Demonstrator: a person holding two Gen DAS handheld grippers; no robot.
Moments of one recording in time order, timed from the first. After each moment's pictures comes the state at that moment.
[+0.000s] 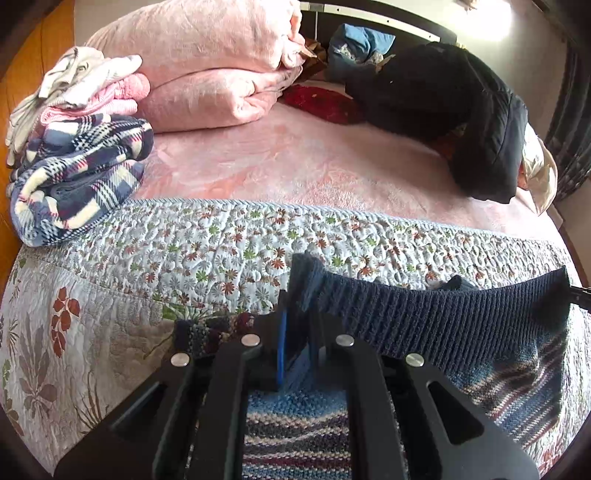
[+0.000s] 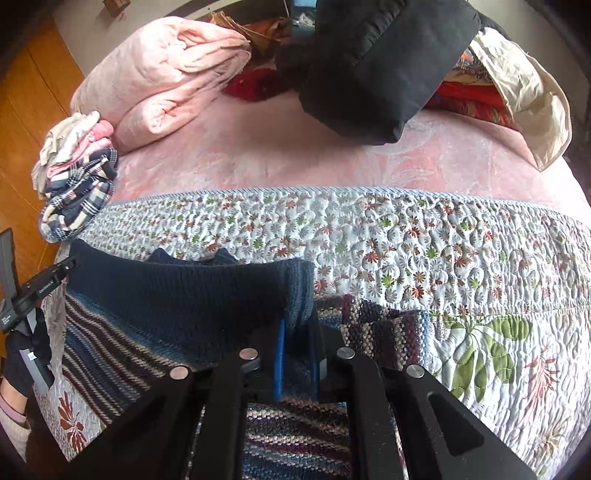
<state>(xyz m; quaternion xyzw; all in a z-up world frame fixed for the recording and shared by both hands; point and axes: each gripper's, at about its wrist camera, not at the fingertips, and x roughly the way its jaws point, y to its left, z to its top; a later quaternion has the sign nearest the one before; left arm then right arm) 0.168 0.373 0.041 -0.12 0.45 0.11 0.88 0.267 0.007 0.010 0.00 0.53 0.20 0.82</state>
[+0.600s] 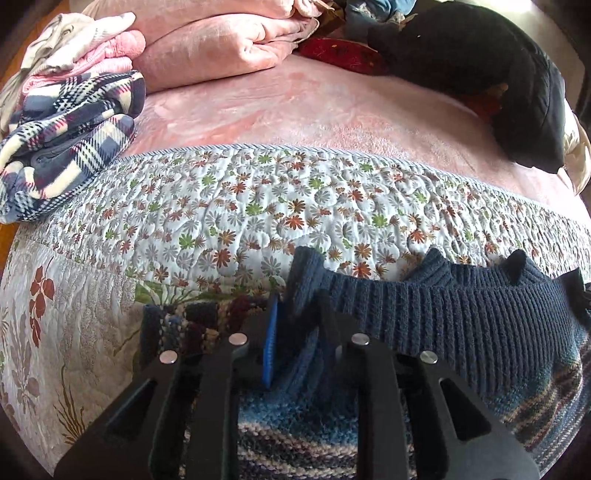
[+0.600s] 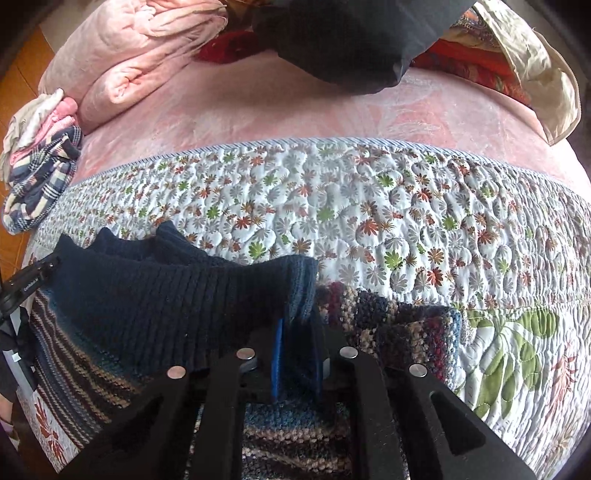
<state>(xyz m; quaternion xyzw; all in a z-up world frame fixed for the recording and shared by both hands) 0.191 0.380 -0.019 -0.11 0.51 0.14 0.84 0.290 0.018 -0.054 -0.02 0.57 0.16 0.80</state>
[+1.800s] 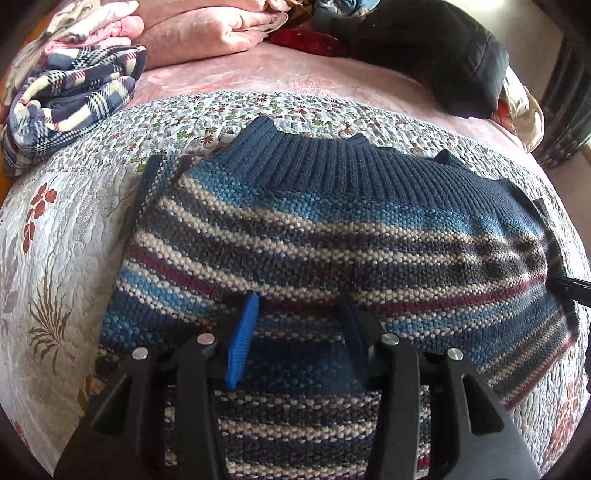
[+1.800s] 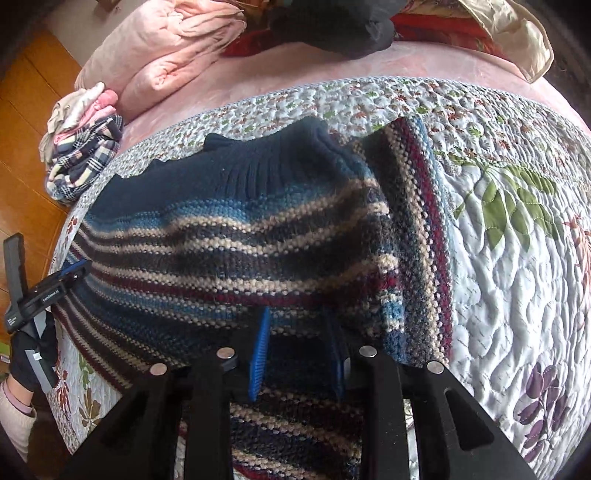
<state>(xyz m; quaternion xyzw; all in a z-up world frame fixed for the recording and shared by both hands) 0.066 0.337 -0.021 -0.12 0.51 0.07 0.85 0.167 -0.034 -0.063 0.03 0.56 0.22 0.80</state>
